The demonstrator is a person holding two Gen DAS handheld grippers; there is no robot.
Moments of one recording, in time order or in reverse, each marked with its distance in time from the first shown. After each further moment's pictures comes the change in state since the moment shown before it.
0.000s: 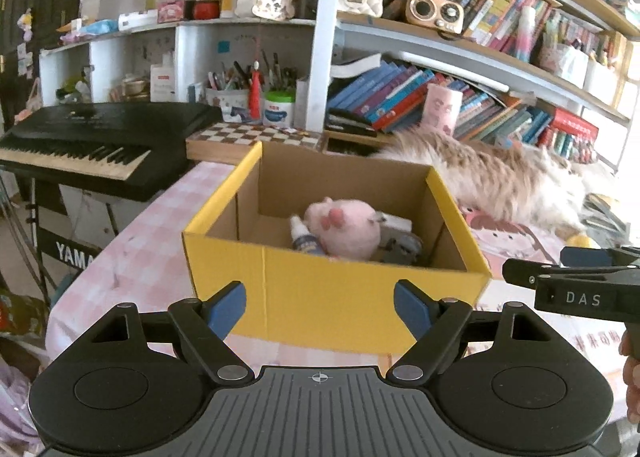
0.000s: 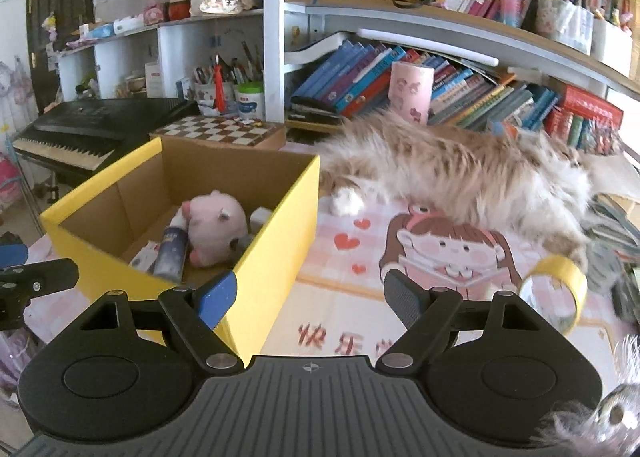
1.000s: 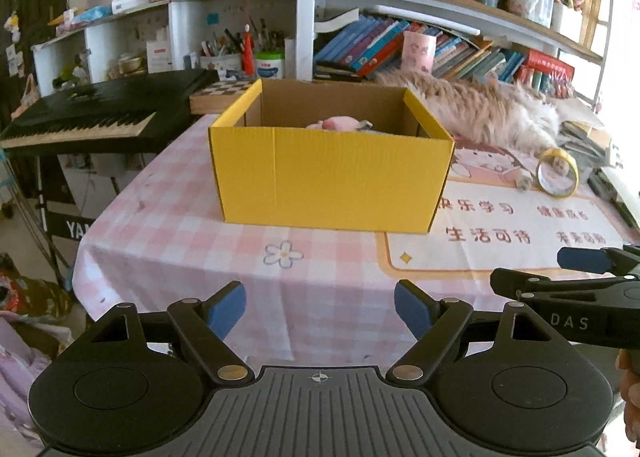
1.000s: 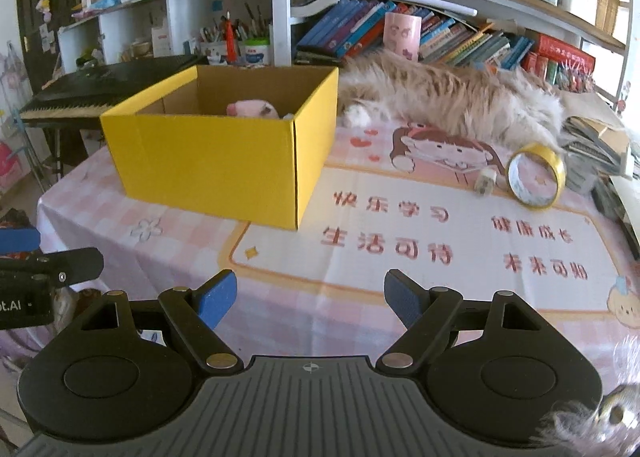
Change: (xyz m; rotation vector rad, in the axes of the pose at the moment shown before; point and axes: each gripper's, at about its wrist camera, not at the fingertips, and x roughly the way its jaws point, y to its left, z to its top) left arm -0.060 0.003 -0.071 0.088 0.098 -0.001; right arm -0.071 0.051 -0.096 0.042 0.093 -0.033
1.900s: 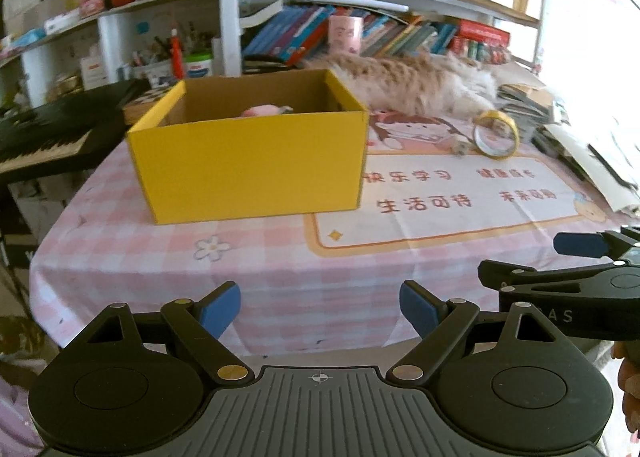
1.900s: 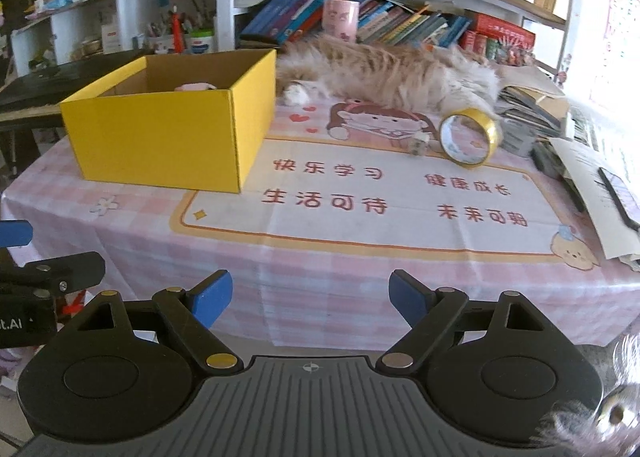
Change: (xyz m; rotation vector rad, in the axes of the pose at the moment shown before) left arm 0.003 -0.038 -0.010 0.140 0.019 -0.148; right arm -0.028 -0.011 -0.031 0.073 0.022 -0.163
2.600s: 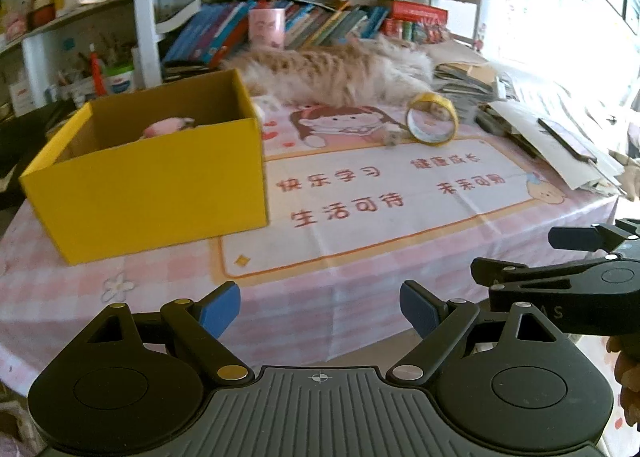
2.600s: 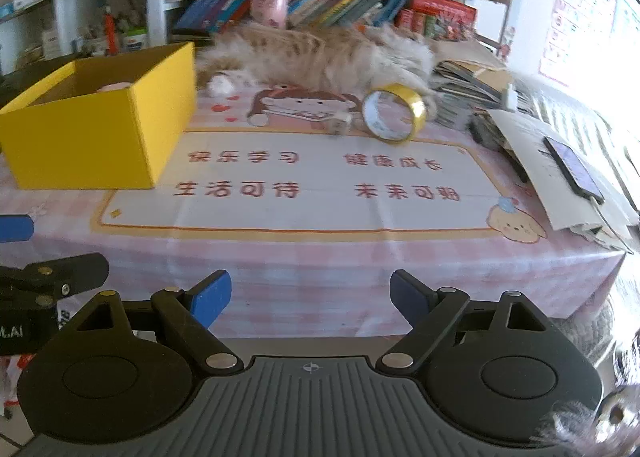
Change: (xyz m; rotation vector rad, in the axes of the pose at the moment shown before) left arm 0.035 -0.052 0.022 0.107 0.021 -0.141; right arm 0.005 -0.053 -0.005 0.082 0.038 -0.143
